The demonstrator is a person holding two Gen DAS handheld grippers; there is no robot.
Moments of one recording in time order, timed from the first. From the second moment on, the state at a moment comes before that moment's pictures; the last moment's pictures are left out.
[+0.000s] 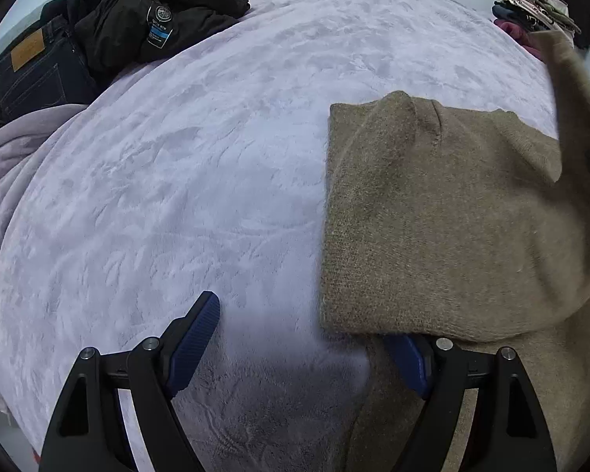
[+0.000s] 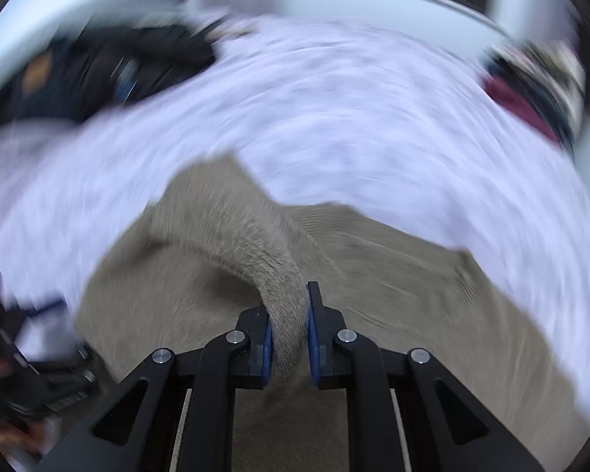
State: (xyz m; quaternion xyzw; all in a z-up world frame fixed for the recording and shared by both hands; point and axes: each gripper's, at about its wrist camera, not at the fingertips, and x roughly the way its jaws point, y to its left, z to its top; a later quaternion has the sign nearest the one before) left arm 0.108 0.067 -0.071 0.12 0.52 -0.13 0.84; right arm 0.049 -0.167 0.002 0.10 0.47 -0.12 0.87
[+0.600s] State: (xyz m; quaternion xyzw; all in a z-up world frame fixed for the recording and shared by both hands) left arm 0.109 0.055 -0.066 0.17 0.49 -0.10 0.85; right arm -0.052 -0.304 -0.034 0.46 0.39 -0.14 0.79
